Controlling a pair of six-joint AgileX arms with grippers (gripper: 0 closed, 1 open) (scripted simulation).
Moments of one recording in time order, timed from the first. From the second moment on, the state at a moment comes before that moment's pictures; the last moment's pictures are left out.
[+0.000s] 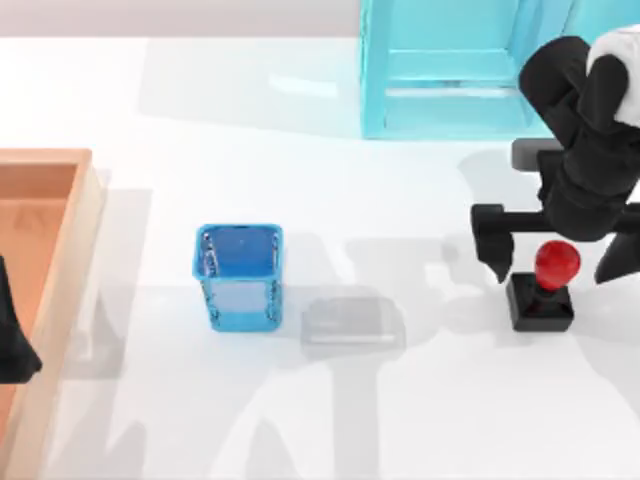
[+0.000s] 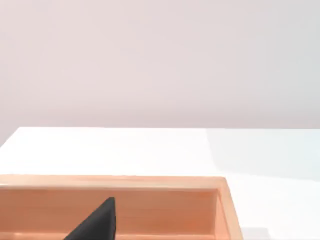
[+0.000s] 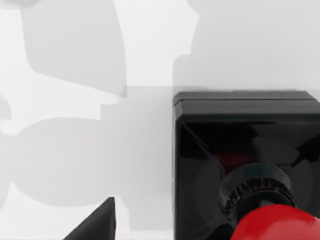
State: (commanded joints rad) left arm 0.00 0.00 0.00 0.00 0.00 0.00; right arm 0.33 1.96 1.37 -0.98 0.00 0.35
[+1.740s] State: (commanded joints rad) left arm 0.00 0.00 0.00 0.00 0.00 0.00; right arm 0.34 1.97 1.36 -0.96 0.00 0.36
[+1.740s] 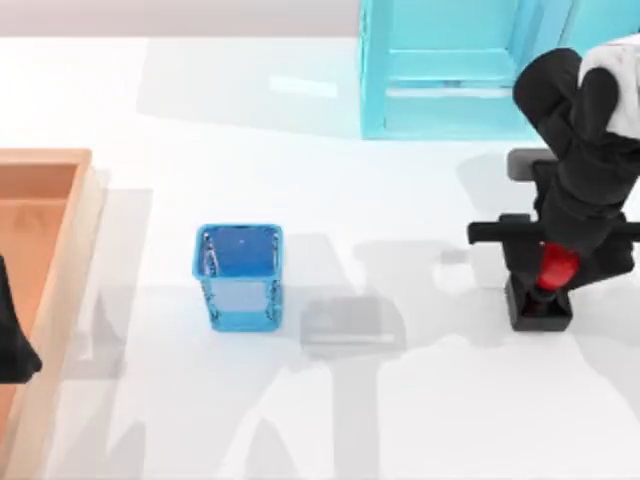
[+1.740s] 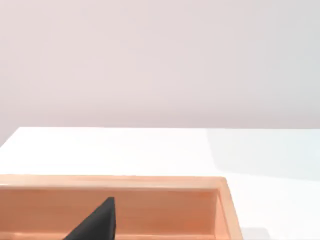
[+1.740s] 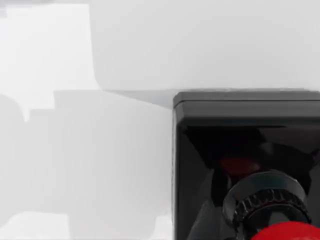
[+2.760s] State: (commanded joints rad) left arm 0.00 0.00 0.00 0.00 0.00 0.00; right arm 0.63 2.25 2.34 -1.66 0.00 0.65
